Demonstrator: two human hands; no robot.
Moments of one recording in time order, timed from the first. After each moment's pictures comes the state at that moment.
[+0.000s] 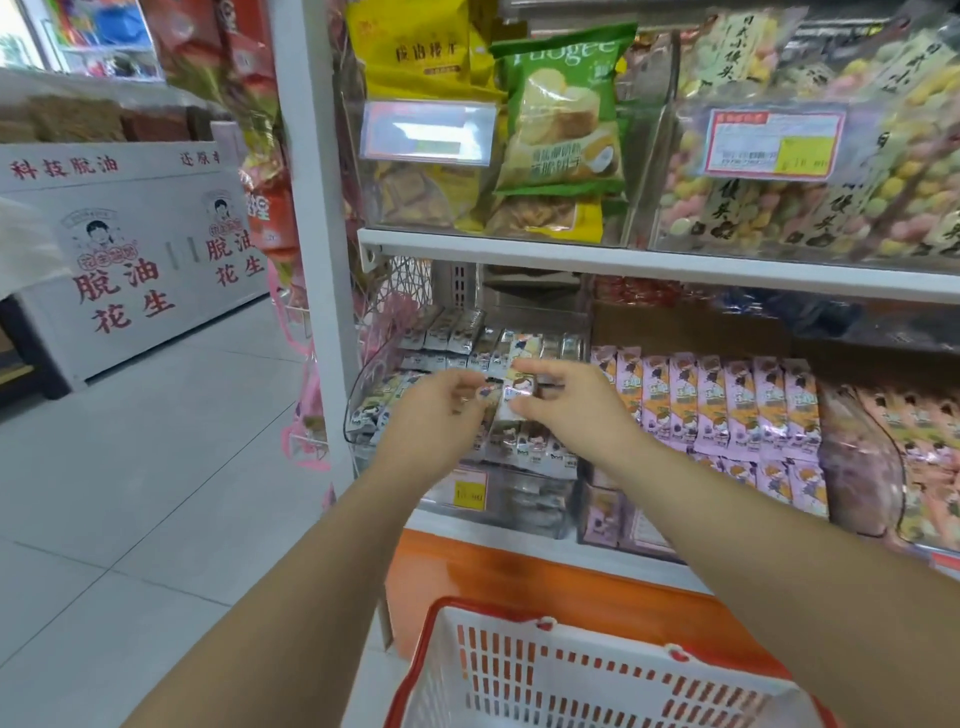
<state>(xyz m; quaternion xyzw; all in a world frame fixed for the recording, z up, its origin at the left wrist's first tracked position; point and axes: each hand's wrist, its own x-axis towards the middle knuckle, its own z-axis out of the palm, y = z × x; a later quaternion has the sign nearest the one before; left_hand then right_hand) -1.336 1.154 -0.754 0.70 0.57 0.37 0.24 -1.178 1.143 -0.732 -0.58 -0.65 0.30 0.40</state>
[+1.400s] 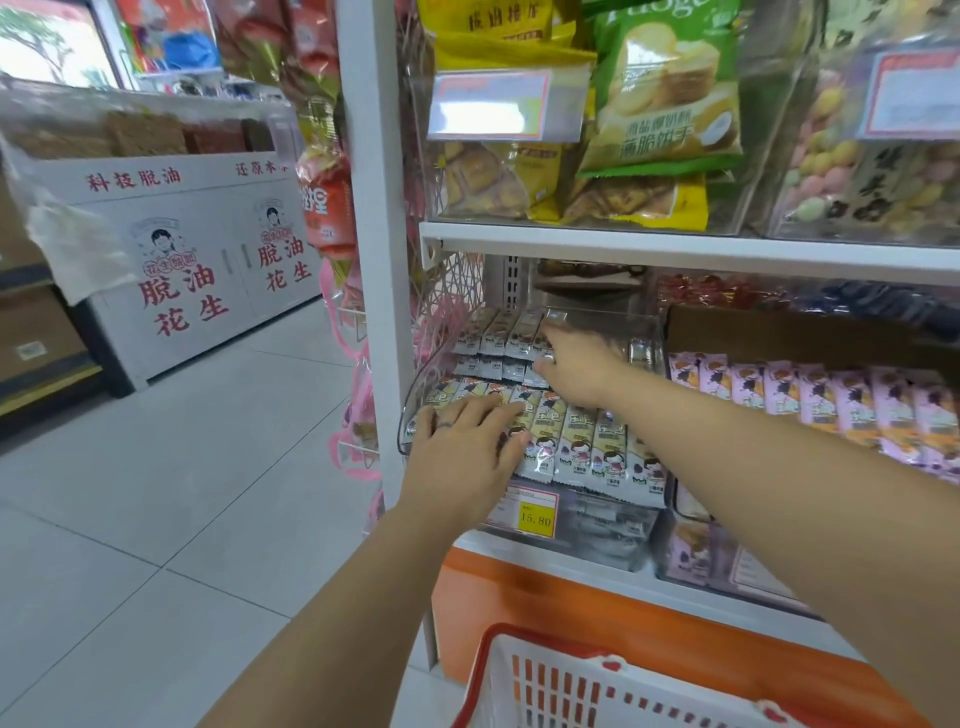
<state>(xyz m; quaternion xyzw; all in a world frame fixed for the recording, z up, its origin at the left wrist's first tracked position) -1.371 1.179 -0.804 0.79 0.58 0.20 -0.02 -1.216 1.263 -0.744 -0.64 -0.76 0.06 0.11</state>
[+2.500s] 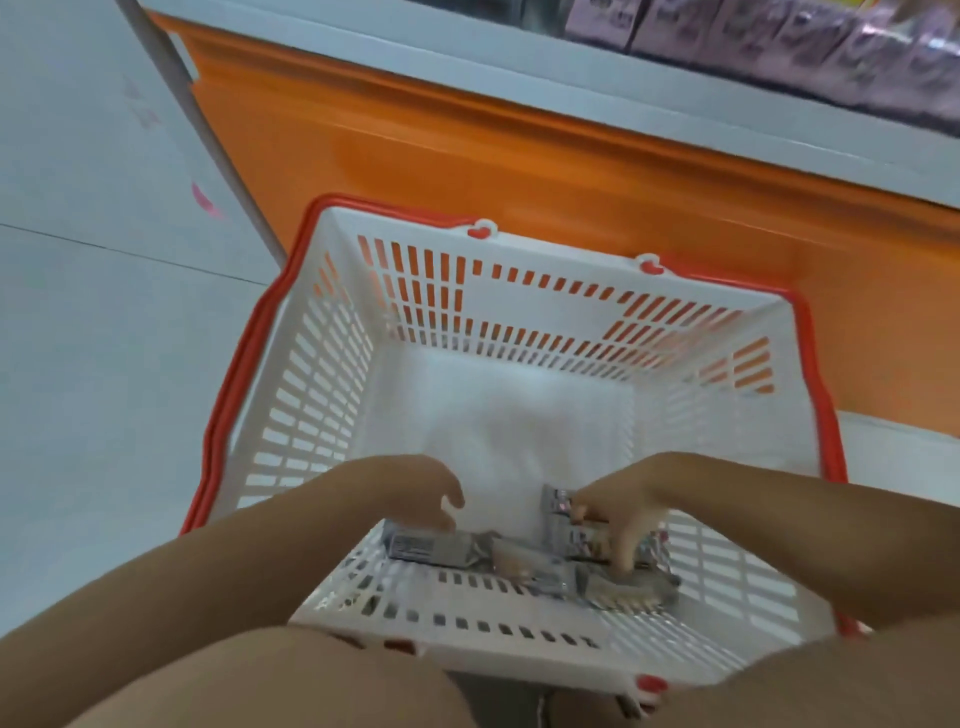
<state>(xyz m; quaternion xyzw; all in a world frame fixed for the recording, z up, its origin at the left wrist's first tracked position) -1.287 0.989 -1.093 0.77 0.37 -0.34 0.40 -1.057 0.967 -1.085 -0.43 -0.59 0.46 -0.51</state>
